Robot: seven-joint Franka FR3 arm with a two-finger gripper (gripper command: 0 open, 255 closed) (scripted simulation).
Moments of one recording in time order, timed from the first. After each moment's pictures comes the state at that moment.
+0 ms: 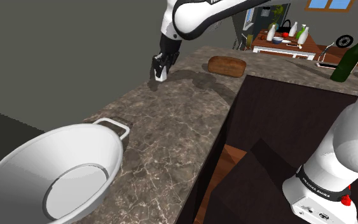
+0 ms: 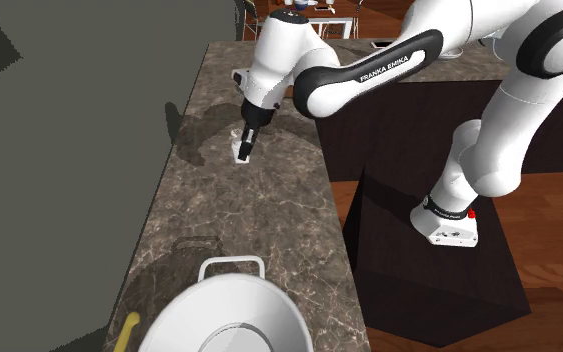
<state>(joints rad) 0.06 0.04 0.21 -1.93 -0.01 2.32 0.08</state>
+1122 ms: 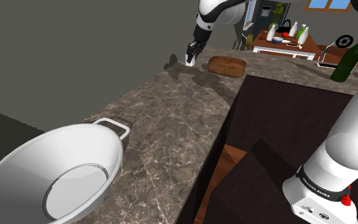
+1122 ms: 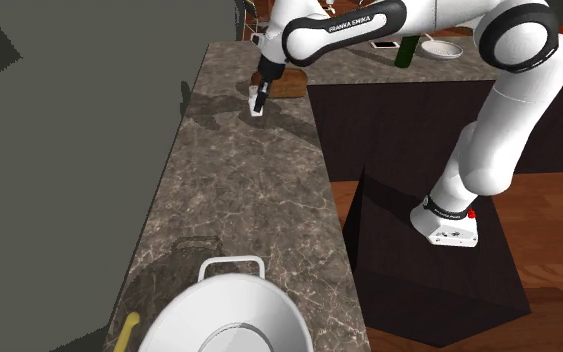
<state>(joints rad) -0.14 0.10 0.03 -1.85 0.16 2.27 -0.39</state>
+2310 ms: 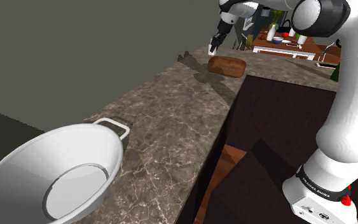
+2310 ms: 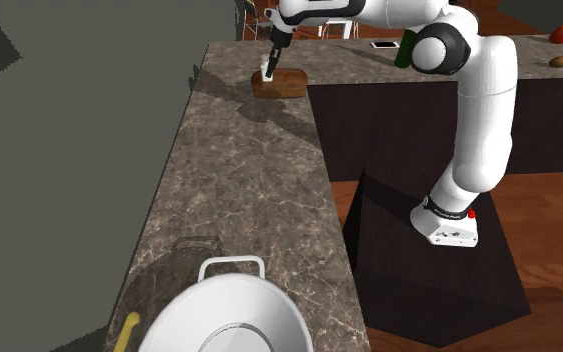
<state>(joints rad) -0.40 0.45 -0.07 -1.33 0.29 2.03 -0.75</state>
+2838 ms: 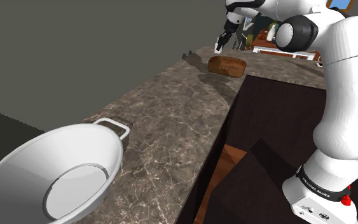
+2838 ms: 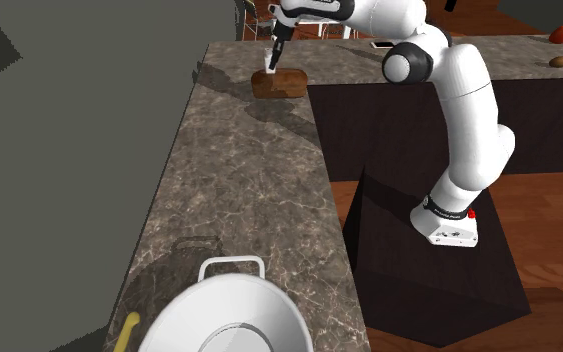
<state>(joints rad) -0.50 0.70 -0.08 -0.95 0.32 1.87 -0.81</state>
